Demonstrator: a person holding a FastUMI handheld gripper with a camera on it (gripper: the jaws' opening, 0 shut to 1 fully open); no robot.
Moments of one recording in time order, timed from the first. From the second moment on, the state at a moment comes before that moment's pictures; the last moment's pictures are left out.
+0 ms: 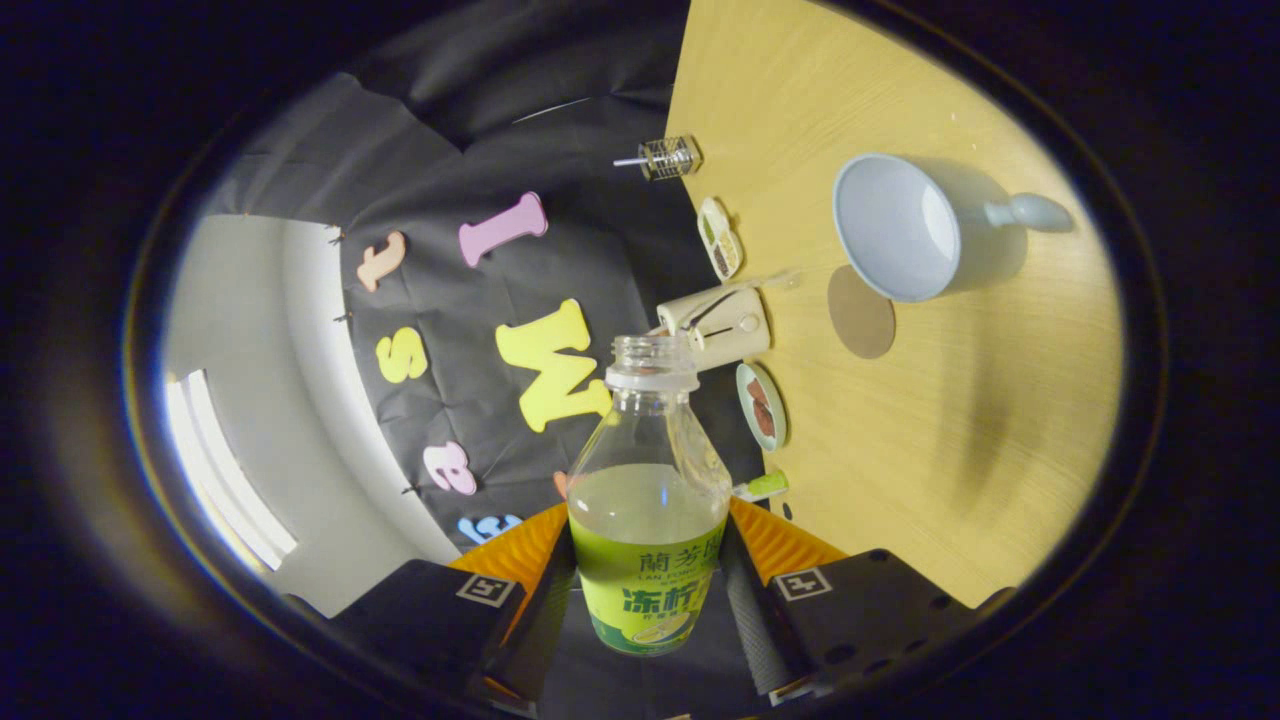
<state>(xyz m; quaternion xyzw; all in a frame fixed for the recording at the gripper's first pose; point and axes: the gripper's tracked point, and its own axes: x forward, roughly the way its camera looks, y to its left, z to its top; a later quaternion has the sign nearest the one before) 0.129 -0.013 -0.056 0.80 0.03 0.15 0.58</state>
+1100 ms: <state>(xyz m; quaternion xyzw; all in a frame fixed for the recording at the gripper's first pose) 0.137 -0.017 -0.064 0.87 0.06 0.14 0.47</state>
